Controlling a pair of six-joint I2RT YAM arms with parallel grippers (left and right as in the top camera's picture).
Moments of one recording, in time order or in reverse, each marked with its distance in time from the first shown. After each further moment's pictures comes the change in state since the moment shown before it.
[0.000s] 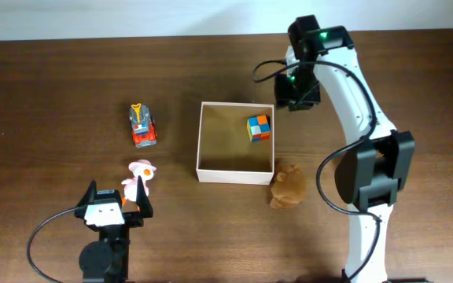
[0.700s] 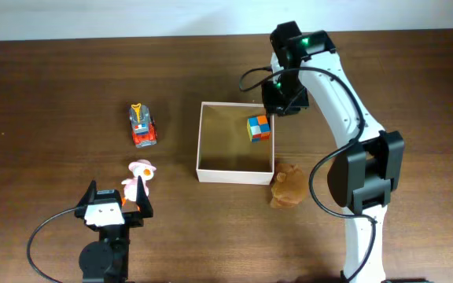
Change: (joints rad) left arm 0.000 0.000 0.000 0.000 0.000 0.000; right arm 0.056 0.000 -0.036 0.008 0.035 -0.005
